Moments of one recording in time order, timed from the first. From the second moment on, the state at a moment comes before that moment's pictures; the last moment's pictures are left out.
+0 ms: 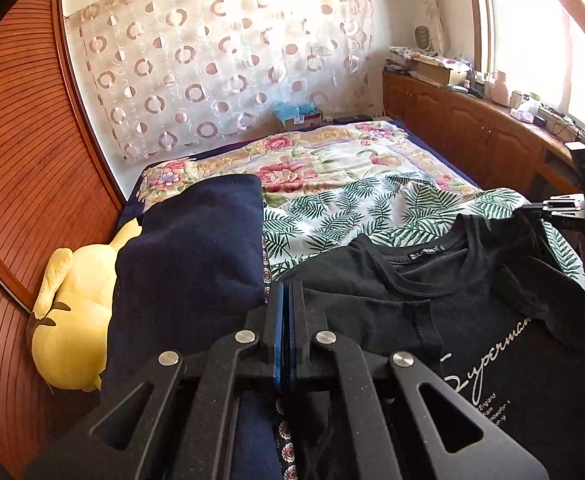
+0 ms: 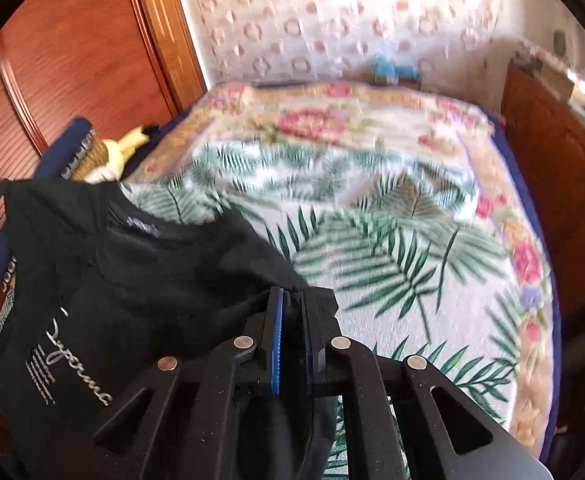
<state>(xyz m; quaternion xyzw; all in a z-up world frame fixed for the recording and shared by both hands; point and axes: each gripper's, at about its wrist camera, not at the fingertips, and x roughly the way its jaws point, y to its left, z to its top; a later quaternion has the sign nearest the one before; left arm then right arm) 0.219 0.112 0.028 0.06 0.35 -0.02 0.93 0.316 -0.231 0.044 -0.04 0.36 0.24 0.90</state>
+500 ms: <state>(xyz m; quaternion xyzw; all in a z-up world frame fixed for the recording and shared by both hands) 0.125 0.093 0.037 0.04 0.31 -0.06 0.95 0.193 -0.267 0.087 -0.05 0.27 0.23 0.93</state>
